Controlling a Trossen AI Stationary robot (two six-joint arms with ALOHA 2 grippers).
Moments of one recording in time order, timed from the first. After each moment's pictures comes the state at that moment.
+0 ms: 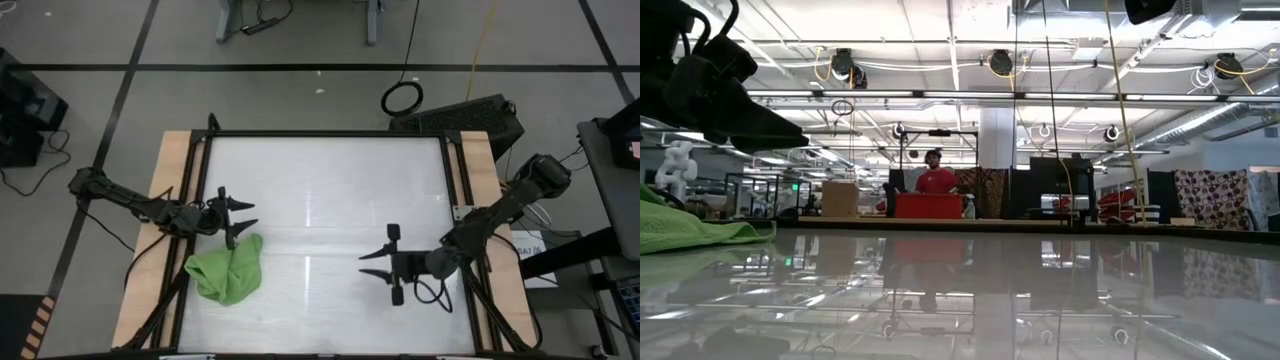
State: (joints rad) left arm -0.33 0.36 0.01 0.09 -0.56 -0.17; right arm 0.64 1.30 0.66 0.42 0.62 -0.09
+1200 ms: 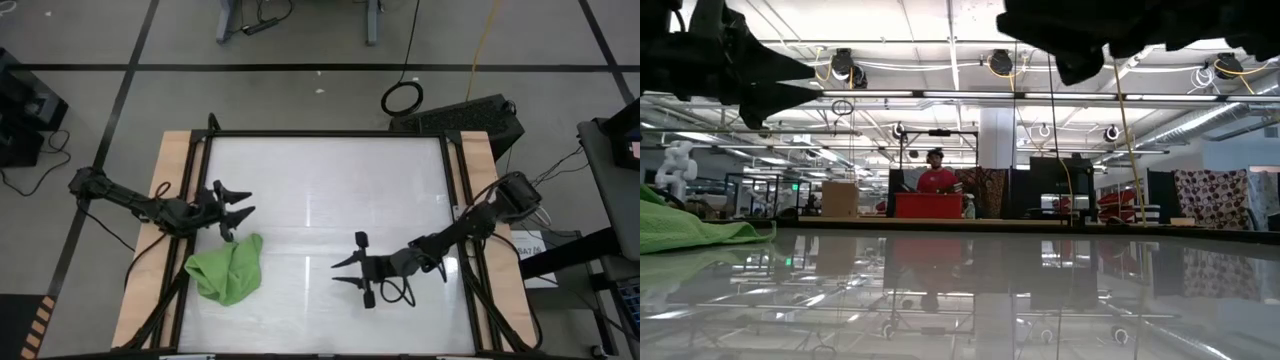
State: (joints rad) left arm -0.33 0.36 0.02 0.41 -0.65 -0.18; right arm 0.49 1.68 0.68 0.86 0.38 -0.04
